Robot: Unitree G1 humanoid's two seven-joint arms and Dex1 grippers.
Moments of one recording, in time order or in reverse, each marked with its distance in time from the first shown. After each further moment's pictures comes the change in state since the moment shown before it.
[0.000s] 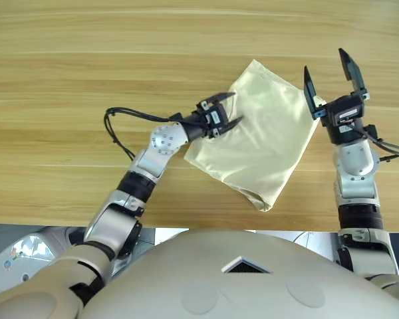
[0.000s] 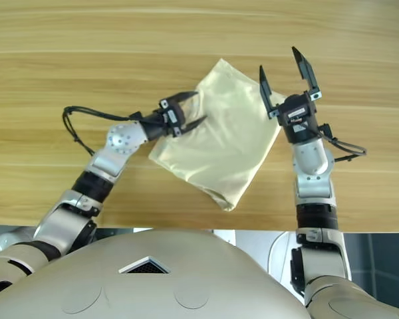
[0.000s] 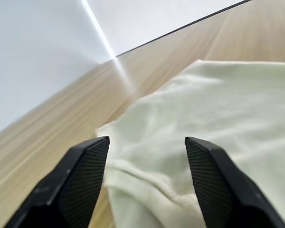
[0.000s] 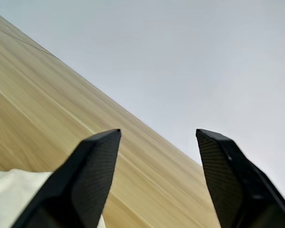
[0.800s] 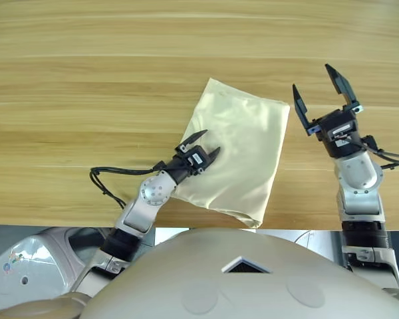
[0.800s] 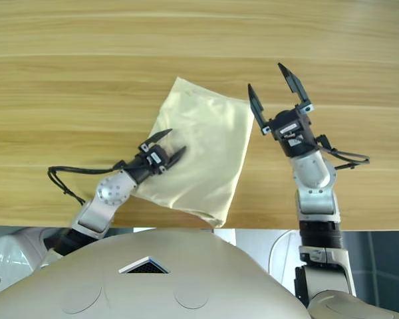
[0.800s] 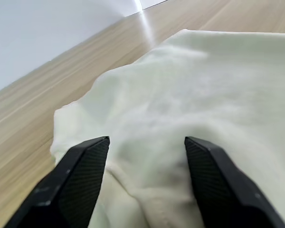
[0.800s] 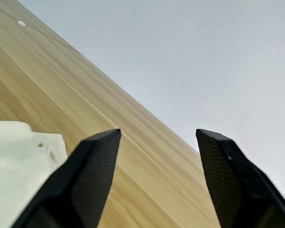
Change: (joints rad) left arm 0.555 0.137 0.036 -0.570 0.019 0.249 0.233; right arm 0.158 -0.022 0.000 -0.203 -0.006 0.108 0.078
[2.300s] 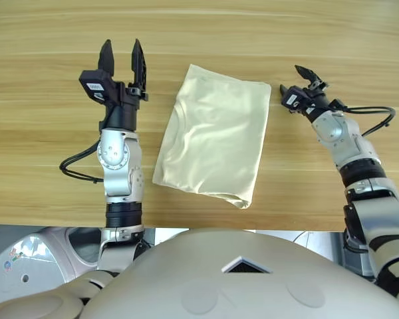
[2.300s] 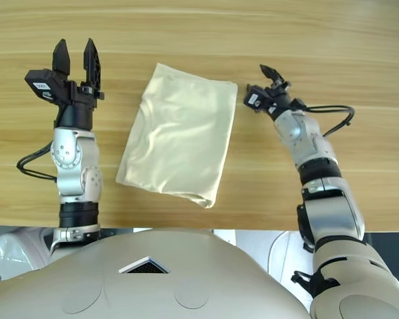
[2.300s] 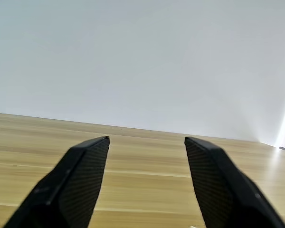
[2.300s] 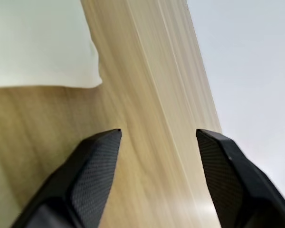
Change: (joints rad) left arm -0.218 -0.224 0.501 0.020 -0.474 -0.175 0.128; right arm -0.608 -0.048 0.294 0.862 -0.536 0.133 -0.285
